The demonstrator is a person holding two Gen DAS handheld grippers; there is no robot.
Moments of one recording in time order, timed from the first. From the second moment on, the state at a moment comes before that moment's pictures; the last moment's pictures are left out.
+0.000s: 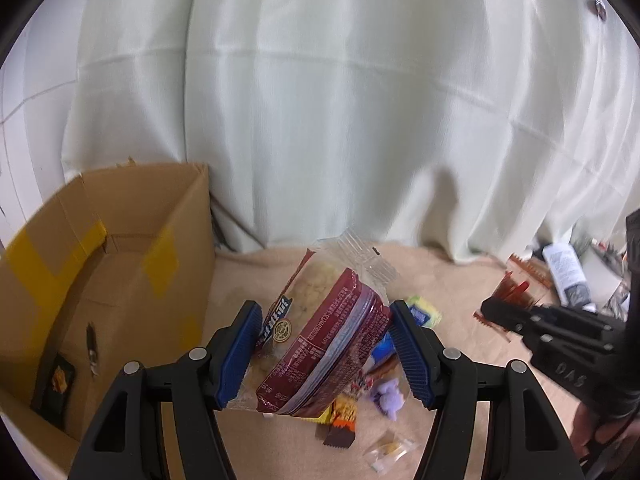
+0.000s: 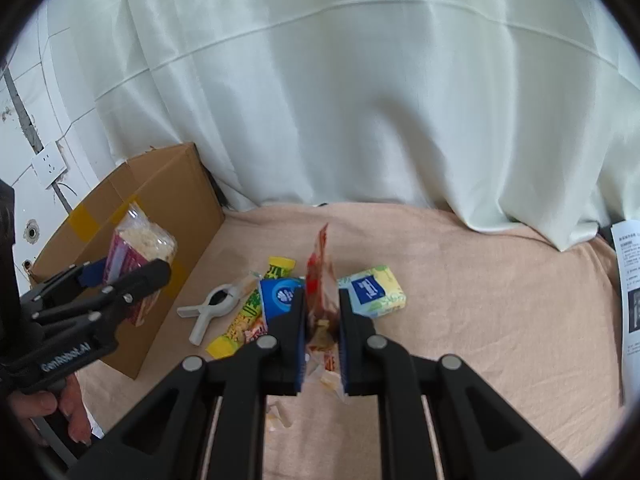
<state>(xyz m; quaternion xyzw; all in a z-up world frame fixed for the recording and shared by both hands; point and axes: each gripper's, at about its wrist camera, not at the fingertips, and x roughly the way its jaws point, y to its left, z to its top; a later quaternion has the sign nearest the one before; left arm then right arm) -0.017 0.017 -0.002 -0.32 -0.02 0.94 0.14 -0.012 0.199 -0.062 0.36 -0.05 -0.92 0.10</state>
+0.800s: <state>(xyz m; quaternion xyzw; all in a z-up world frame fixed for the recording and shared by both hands) -0.015 -0.191 0.089 -0.26 -0.04 0.97 -0.02 -0.072 -0.007 0.057 0.28 0.00 -0.93 0.25</state>
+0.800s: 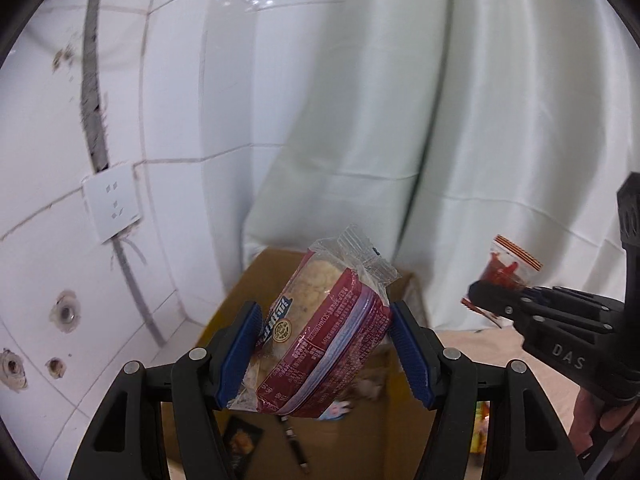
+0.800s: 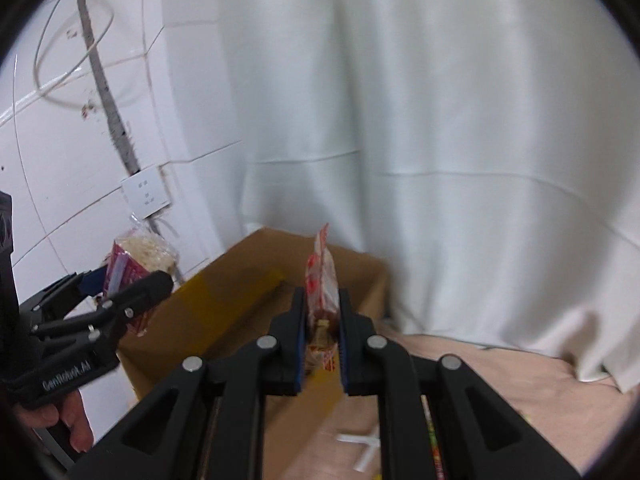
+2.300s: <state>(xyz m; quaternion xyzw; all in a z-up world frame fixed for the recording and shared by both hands) -0.045 -0.239 0.022 -0.33 -0.04 0.94 -0.04 -0.104 -0.070 0.019 0.35 0.04 -0.91 0.21</state>
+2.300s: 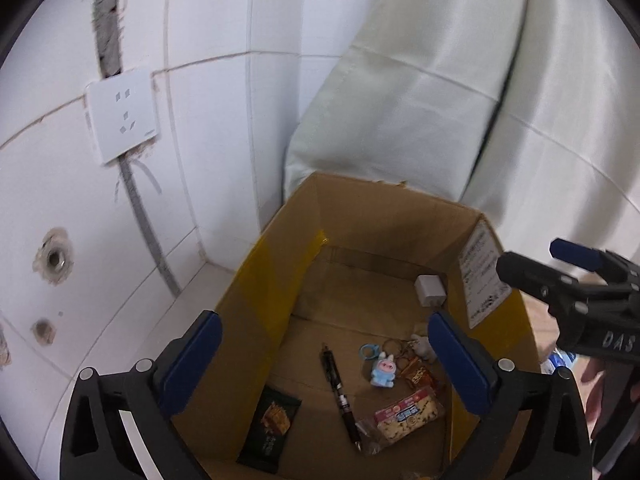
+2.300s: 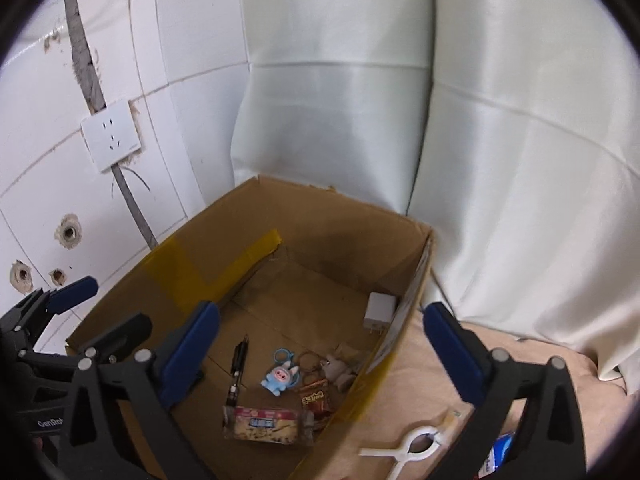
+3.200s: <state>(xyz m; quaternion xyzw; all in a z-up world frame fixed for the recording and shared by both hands) -0.038 -0.036 0.094 -0.25 -0.04 0.96 0.11 -0.041 0.132 0.095 0.24 -0.01 -0.97 0.07</state>
